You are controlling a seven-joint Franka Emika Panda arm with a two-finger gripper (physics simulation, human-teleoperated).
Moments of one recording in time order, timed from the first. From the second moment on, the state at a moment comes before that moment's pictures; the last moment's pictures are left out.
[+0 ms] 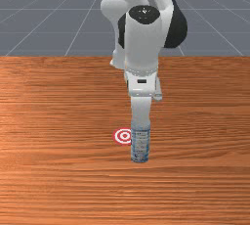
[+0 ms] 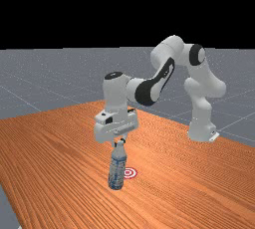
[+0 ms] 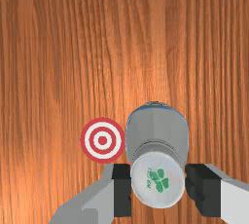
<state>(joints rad) 0.05 0.64 0.01 -1.47 0.00 2.03 -0.70</state>
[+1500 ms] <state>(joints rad) 0.00 0.49 -0.01 -1.70 0.01 2.12 -0.73</state>
